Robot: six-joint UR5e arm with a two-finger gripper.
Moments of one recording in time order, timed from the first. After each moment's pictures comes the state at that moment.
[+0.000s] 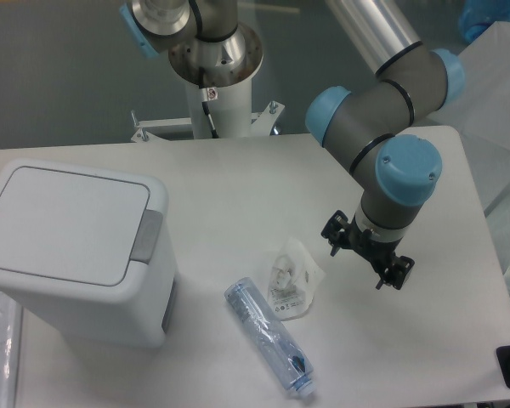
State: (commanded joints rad) arm 2.61 -2.07 -1.40 -1.21 1.51 1.30
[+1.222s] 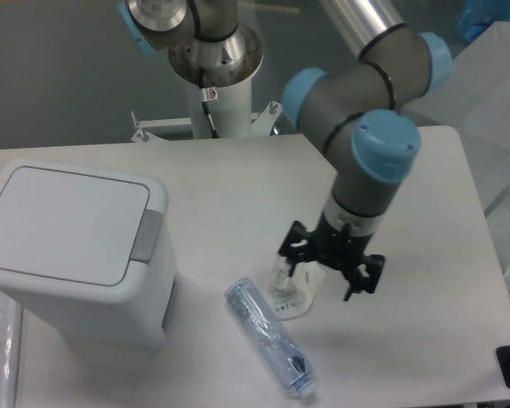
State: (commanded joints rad) arm 2.47 -1.96 -1.39 -1.13 1.22 0.70
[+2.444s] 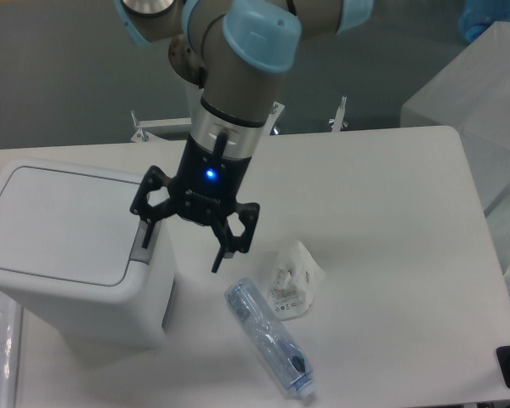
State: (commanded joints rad) arm 2.37 -1.75 -1.55 -1.00 1.05 0.48
